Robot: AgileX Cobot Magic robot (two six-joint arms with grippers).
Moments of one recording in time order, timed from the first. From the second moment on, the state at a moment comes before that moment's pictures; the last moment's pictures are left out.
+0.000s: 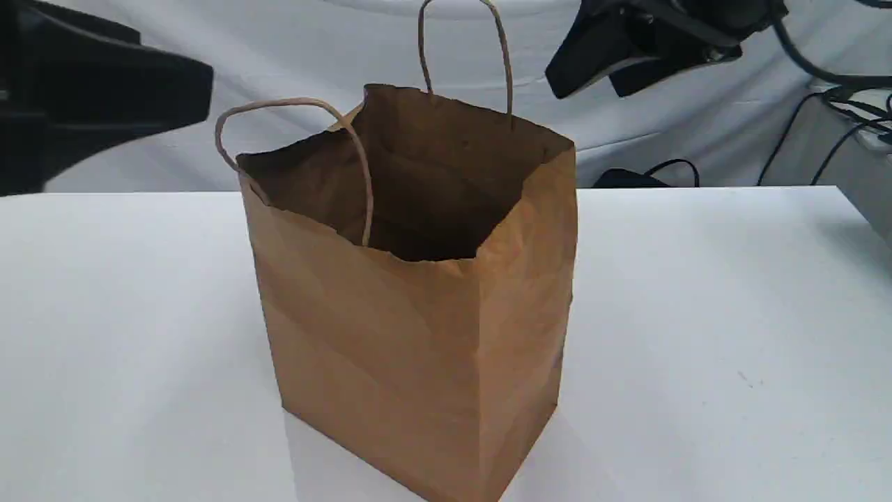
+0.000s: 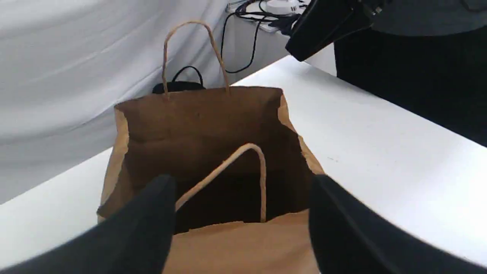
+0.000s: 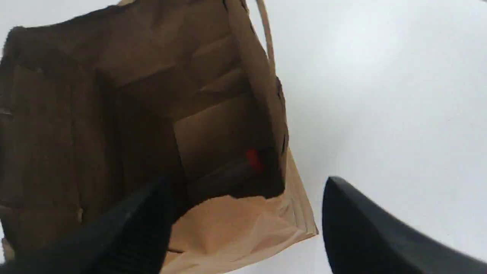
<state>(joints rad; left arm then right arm) -0.48 0.92 -1.05 -0.45 0.63 0.46 0.23 1.67 -1.80 0.45 1.23 -0.33</state>
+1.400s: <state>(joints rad) -0.48 0.29 -0.41 -0.48 0.29 0.35 0.23 0.69 -0.60 0.56 0.27 -0.55</state>
